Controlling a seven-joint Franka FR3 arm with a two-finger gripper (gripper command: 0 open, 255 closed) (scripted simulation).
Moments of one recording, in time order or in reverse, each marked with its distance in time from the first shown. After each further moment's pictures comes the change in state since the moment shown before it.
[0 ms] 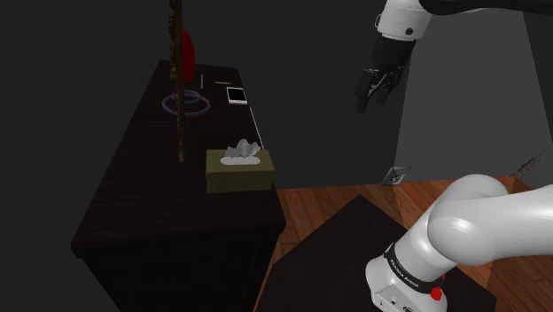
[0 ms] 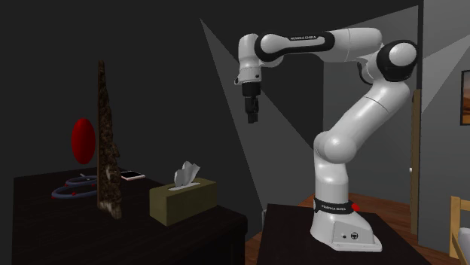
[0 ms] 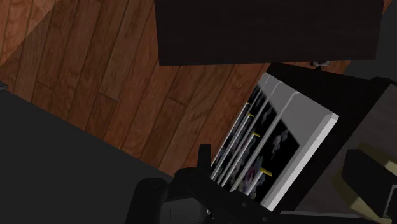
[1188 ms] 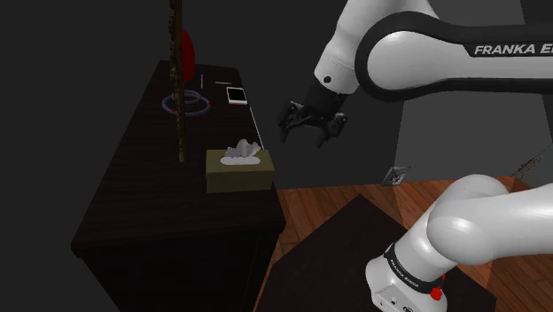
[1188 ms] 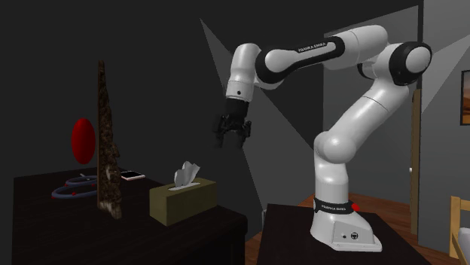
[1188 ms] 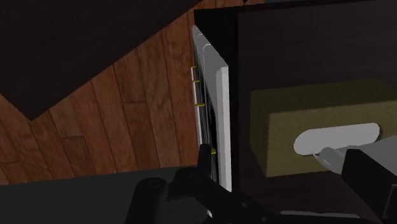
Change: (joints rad) arm -0.012 0.019 0.379 -0.235 0.371 0.512 0.713
